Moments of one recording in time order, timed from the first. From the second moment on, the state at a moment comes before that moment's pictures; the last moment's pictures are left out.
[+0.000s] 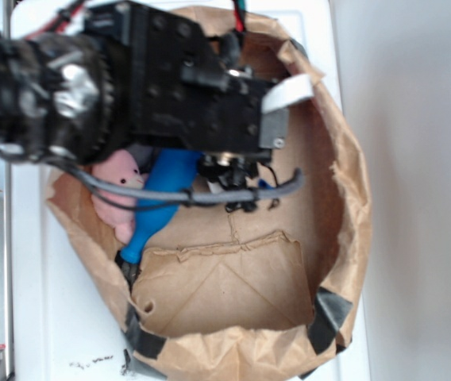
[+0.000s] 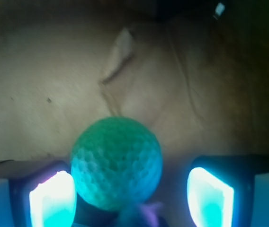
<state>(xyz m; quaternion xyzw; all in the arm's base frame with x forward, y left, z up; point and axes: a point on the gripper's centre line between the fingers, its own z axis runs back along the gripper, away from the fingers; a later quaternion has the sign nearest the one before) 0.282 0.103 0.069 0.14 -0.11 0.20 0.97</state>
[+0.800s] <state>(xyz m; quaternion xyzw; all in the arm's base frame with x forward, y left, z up) 0.297 0.091 0.049 0.12 -0.12 0.17 0.97</state>
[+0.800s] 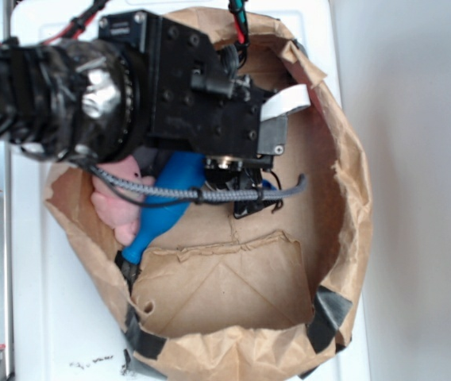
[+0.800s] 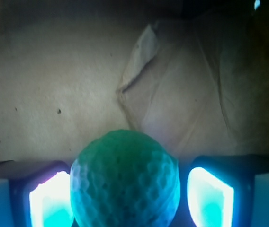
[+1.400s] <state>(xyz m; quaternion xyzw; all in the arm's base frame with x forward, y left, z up) 0.289 0.087 0.048 0.10 -0.08 0.16 0.98</state>
